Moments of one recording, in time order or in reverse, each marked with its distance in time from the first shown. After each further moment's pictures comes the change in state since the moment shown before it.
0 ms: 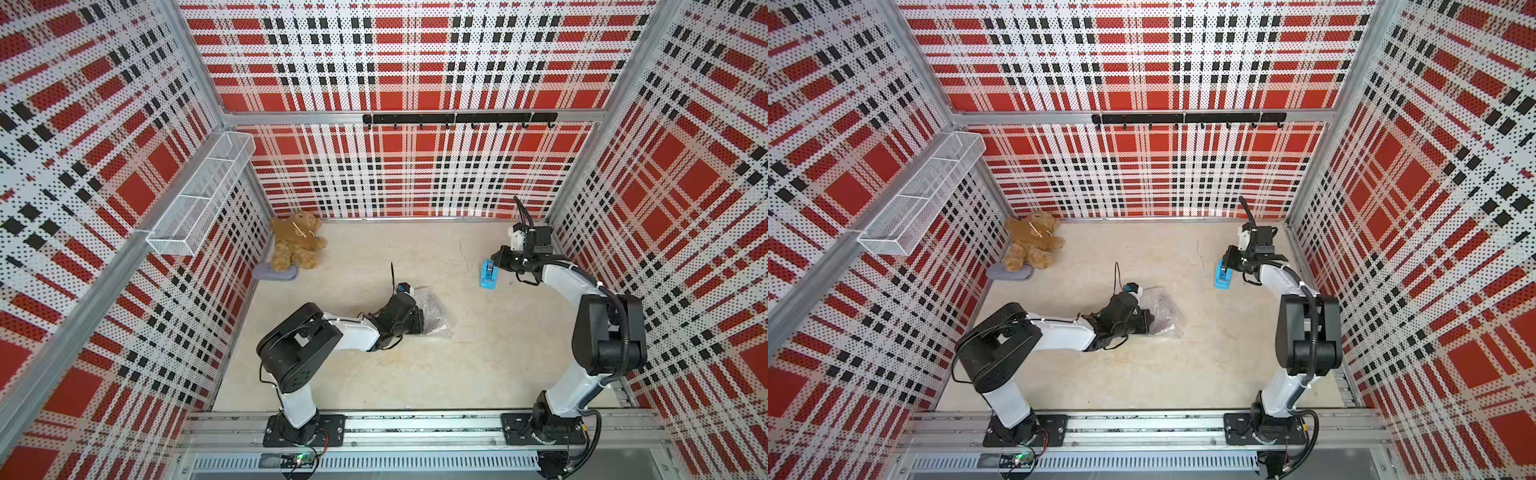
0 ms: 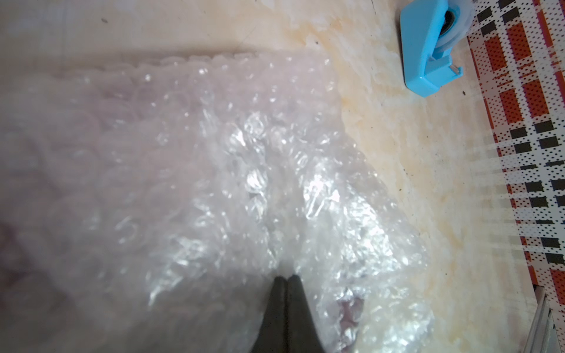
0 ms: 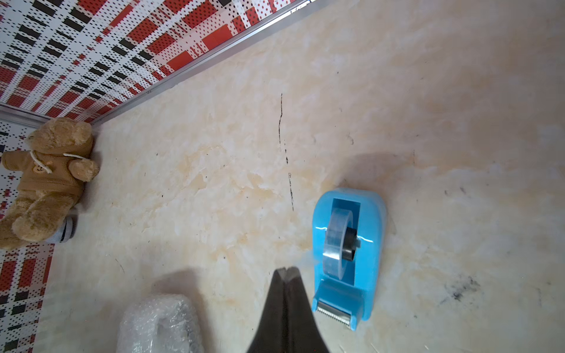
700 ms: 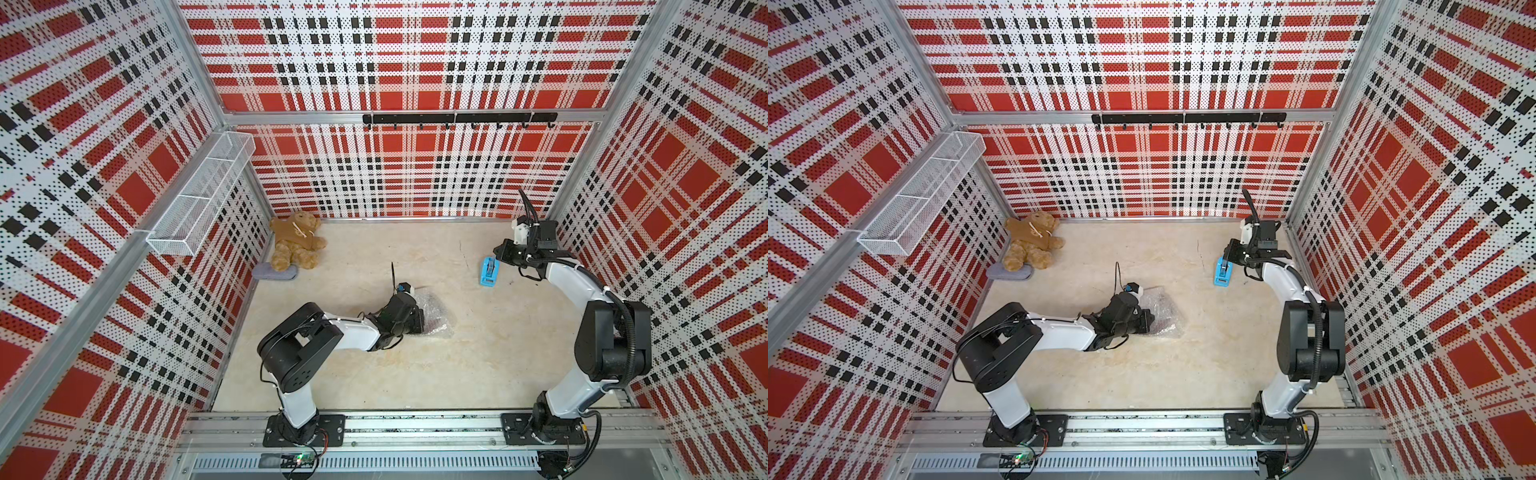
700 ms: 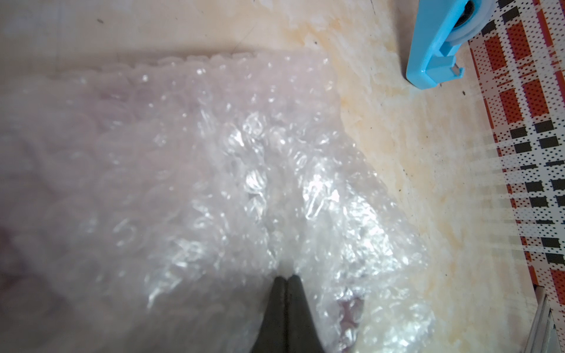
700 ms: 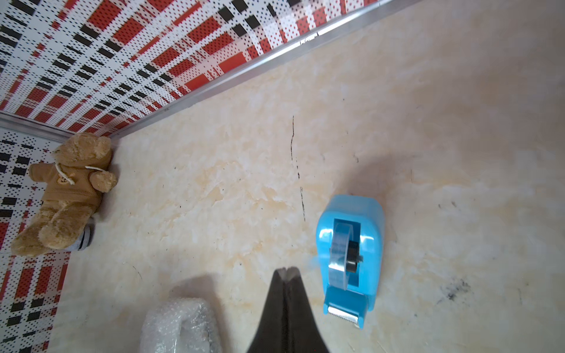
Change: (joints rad) left arm -0.002 0.005 0.005 -0.001 0.000 0.000; right arm 0.001 -0.054 0.046 -0.006 0.010 0.027
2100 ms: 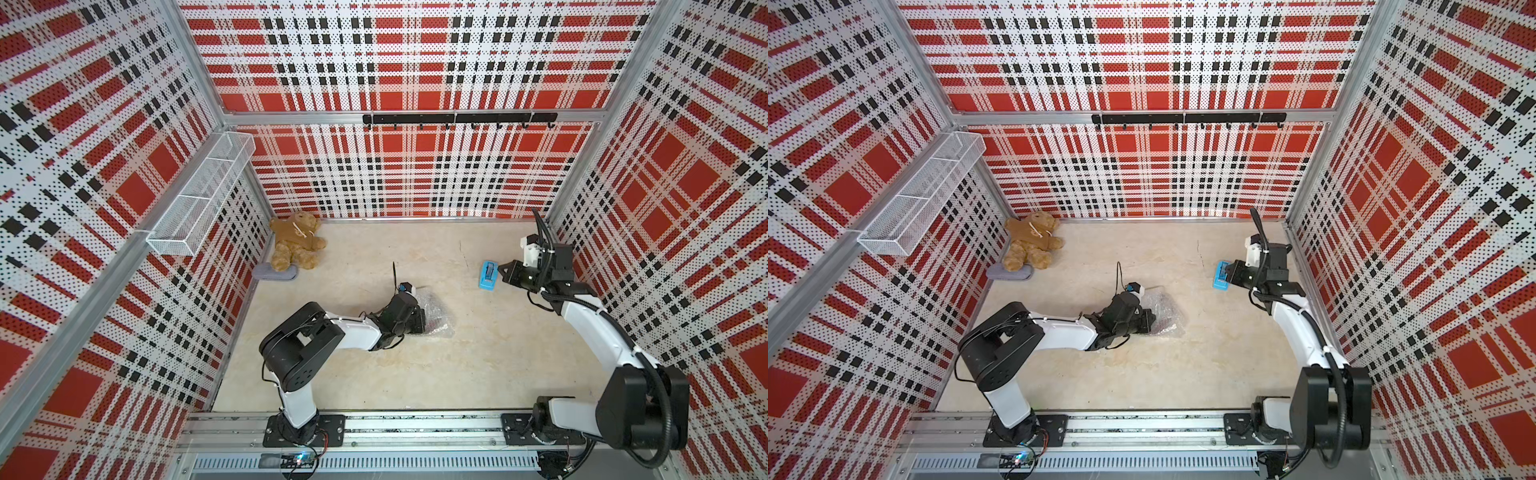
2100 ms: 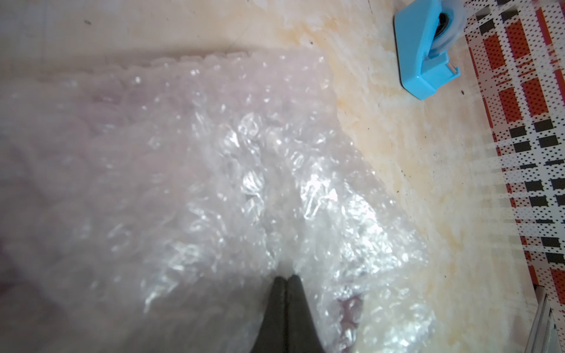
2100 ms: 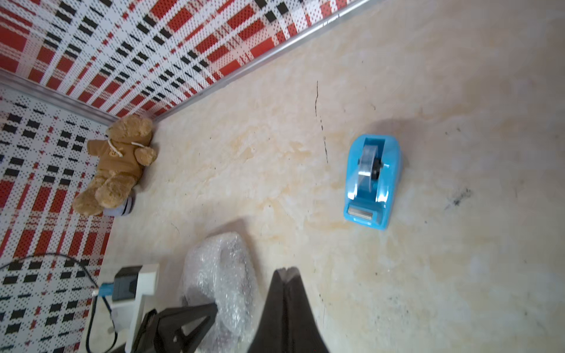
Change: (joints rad) left arm -0.005 0.010 0.011 0.000 -0.001 0.002; right arm 0.009 -0.419 -0.378 -0.019 -0.059 0.048
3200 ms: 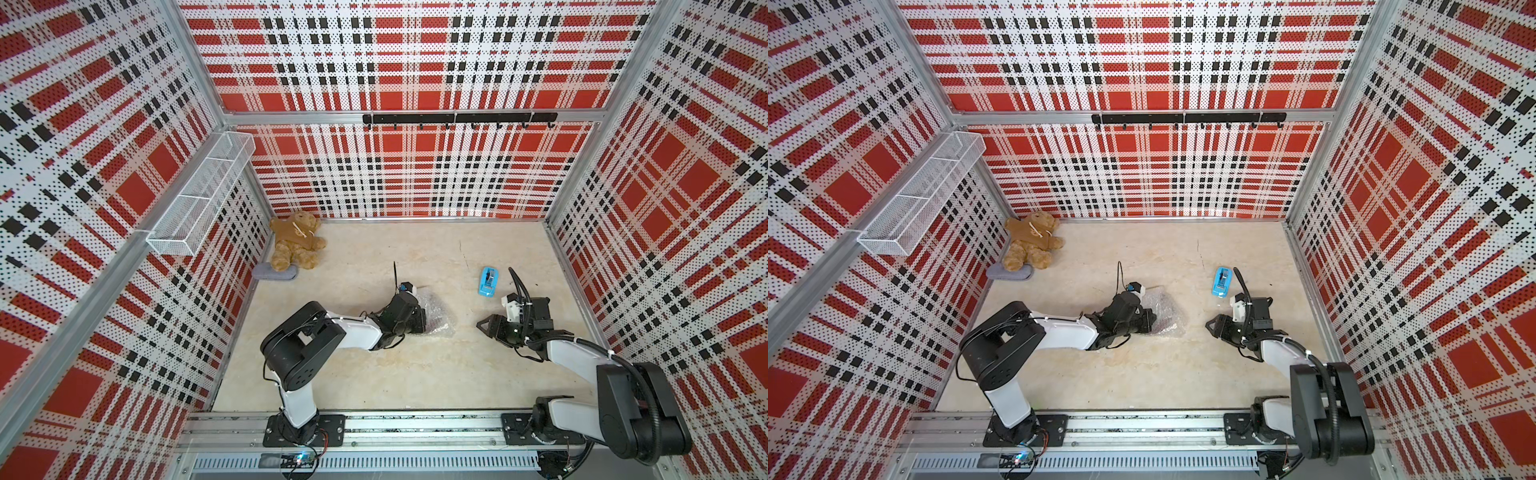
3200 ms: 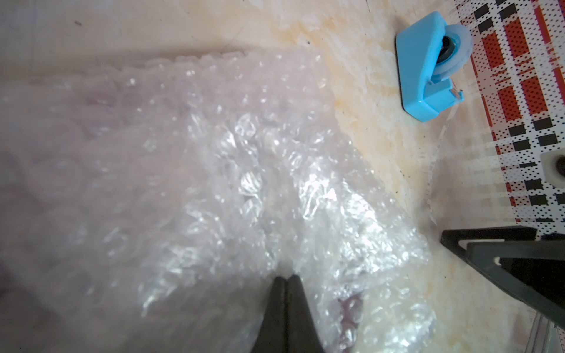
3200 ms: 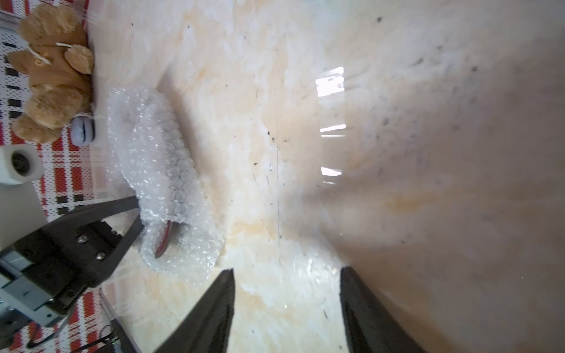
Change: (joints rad) left arm -0.002 0.009 0.006 0.003 0.002 0.005; right arm 0.059 -0.042 -0.478 0.173 -0.063 0.097
